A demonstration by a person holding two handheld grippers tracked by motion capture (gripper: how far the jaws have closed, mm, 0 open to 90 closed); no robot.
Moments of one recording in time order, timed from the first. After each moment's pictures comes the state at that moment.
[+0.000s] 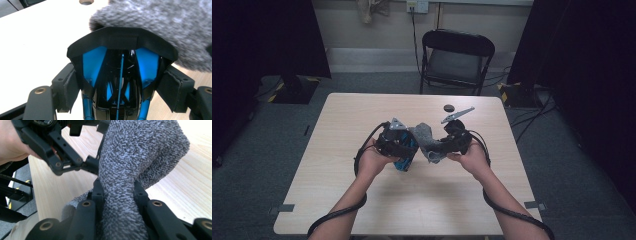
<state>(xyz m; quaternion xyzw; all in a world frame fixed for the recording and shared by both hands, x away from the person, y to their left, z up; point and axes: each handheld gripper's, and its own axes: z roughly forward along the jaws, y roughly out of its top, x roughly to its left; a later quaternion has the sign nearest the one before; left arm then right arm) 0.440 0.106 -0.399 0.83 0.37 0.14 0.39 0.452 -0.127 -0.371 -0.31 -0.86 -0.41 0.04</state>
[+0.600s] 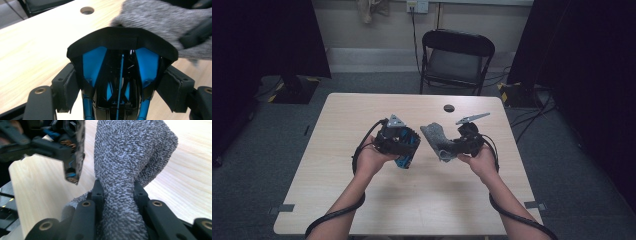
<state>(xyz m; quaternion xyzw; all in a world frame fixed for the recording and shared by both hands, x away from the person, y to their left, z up) 0.434 0.104 -0.380 0.83 0.35 0.15 0.41 0.453 -0.163 -0.386 -0.37 -0.83 -0.42 0.01</state>
